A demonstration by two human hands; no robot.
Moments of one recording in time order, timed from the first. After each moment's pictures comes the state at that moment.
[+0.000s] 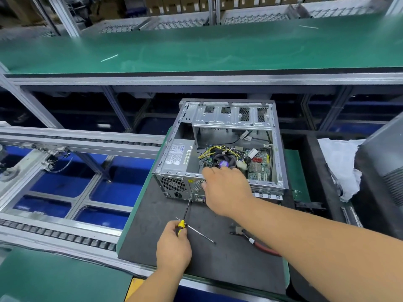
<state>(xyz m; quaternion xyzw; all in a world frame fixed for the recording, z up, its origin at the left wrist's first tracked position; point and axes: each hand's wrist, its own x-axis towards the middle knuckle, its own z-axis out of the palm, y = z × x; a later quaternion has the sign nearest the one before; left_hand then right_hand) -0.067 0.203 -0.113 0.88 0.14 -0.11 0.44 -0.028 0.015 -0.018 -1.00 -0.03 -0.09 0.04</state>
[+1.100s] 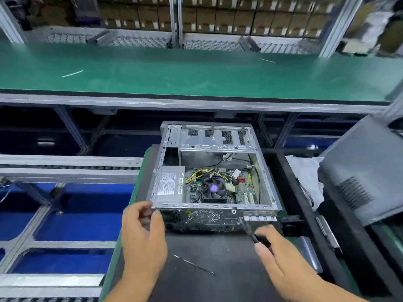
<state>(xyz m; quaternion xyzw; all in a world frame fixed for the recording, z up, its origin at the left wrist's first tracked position) 0.018 0.227 -0.003 0.79 -0.04 0.07 0.61 -0.168 -0.024 -0.015 -0.93 0.14 -0.04 0.33</state>
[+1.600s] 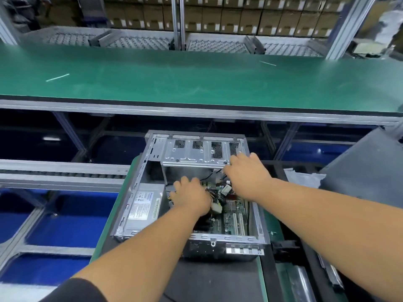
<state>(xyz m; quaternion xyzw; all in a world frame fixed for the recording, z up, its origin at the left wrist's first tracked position) 0.122 0.009 -0.019 0.96 -0.15 -0.16 0.15 0.060 -0.148 0.043 -0.98 0.02 0.04 -0.19</state>
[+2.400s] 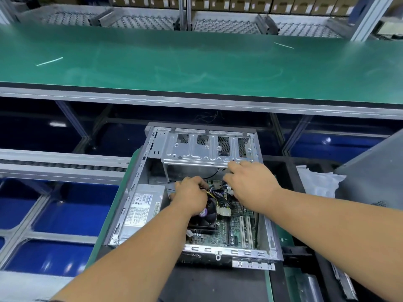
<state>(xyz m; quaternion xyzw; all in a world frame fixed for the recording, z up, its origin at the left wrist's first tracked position) 0.155 0.018 -0.047 0.92 -0.14 -0.22 0.29 0.064 -0.143 0.030 -0.99 -0.05 0.06 -0.15</state>
